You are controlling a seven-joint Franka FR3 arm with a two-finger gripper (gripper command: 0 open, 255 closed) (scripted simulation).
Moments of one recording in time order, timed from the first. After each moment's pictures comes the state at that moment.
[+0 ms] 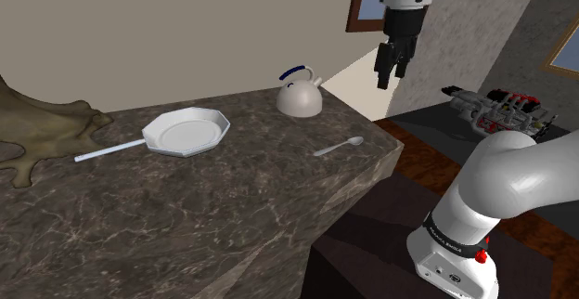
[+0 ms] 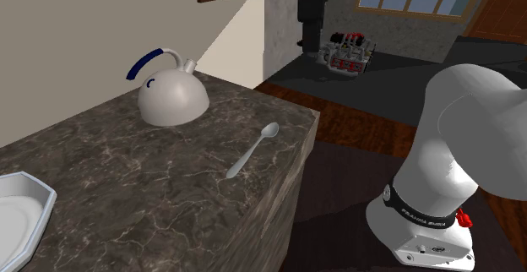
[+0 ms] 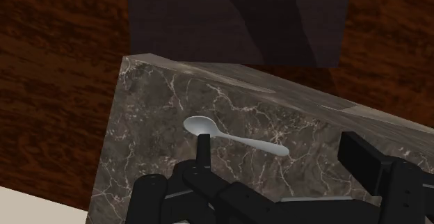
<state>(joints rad) 0.00 -0.81 0.06 -2.35 -0.02 1.44 0.00</state>
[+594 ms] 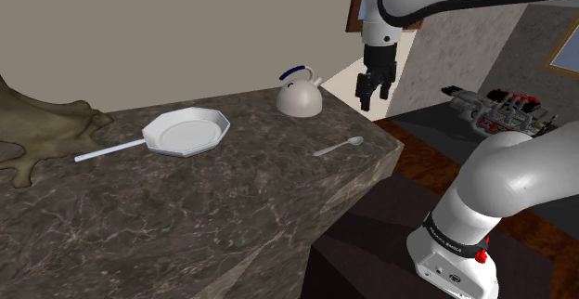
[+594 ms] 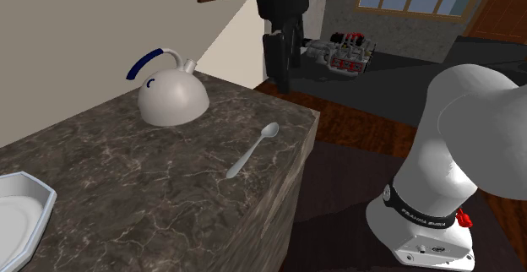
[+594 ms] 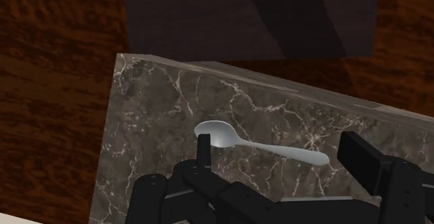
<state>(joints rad) -0.04 -0.68 0.05 -2.47 -0.05 1.64 0.04</state>
